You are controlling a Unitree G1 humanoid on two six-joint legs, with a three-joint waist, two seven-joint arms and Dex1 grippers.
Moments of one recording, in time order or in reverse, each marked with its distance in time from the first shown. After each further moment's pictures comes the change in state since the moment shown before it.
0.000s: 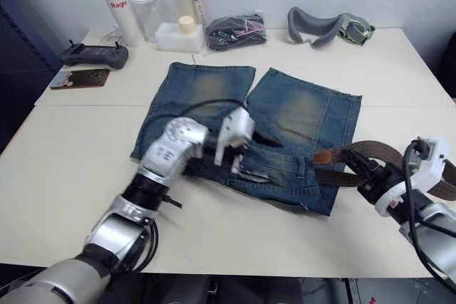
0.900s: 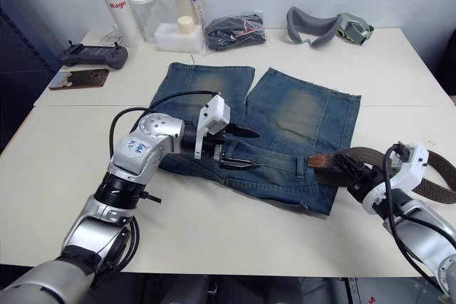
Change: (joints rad) left arm 0.046 0.097 -0.020 -0.111 -0.017 0.120 0.088; right arm -0.089 0.047 0.116 0.108 -0.124 -0.019 0.022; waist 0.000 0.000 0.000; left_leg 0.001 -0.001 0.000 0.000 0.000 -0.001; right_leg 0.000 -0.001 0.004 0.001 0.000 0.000
